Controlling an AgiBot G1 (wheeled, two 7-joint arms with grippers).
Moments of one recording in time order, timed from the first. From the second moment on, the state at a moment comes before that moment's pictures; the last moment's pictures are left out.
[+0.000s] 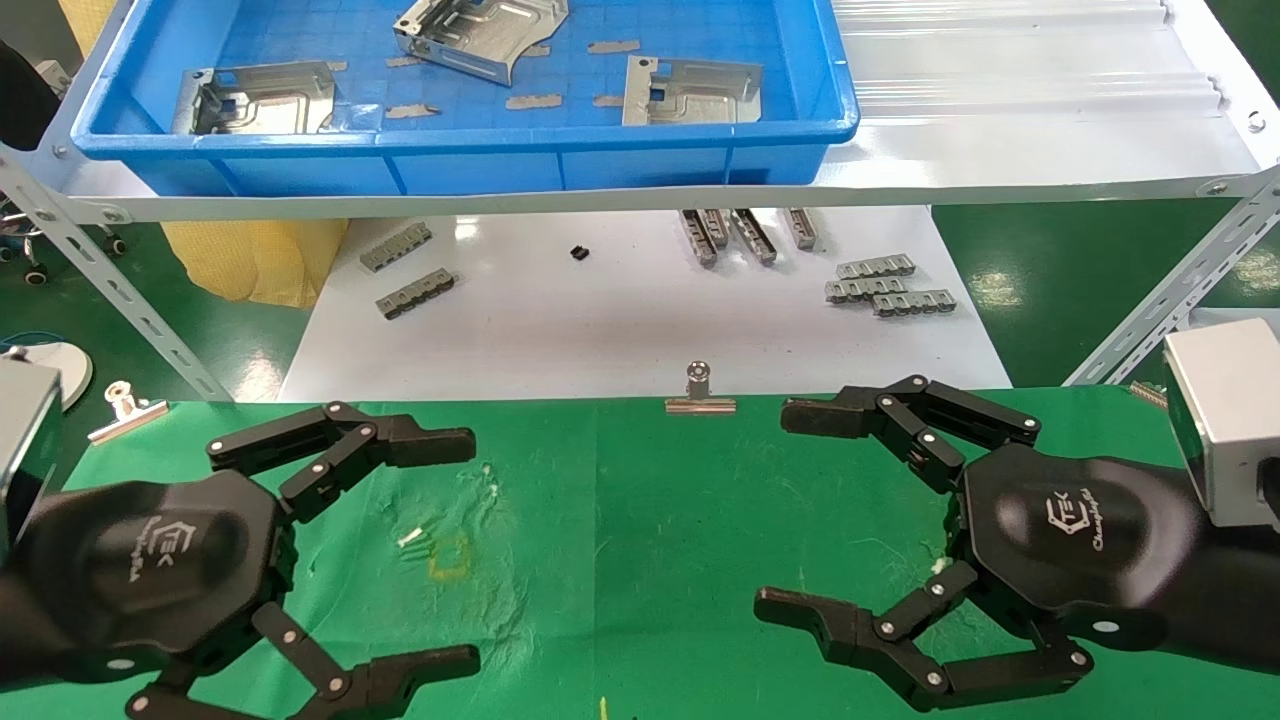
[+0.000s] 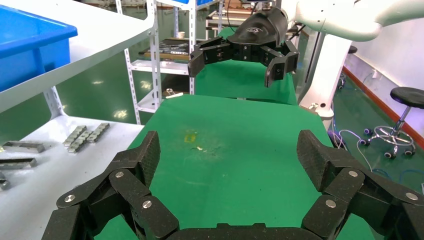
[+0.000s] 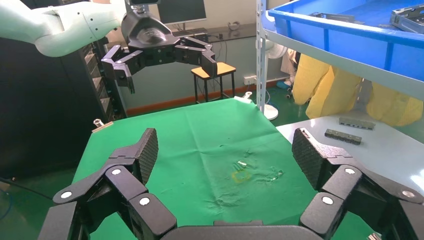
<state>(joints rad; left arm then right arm) -1.08 0.61 0.28 -1.28 0.73 1.49 -0.19 1.08 -0.56 -0.39 1.23 -0.64 -1.43 0.12</state>
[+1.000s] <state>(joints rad) -1.08 0.61 0.28 -1.28 0.73 1.49 -0.19 1.08 -0.56 -0.39 1.23 -0.64 -1.43 0.12</state>
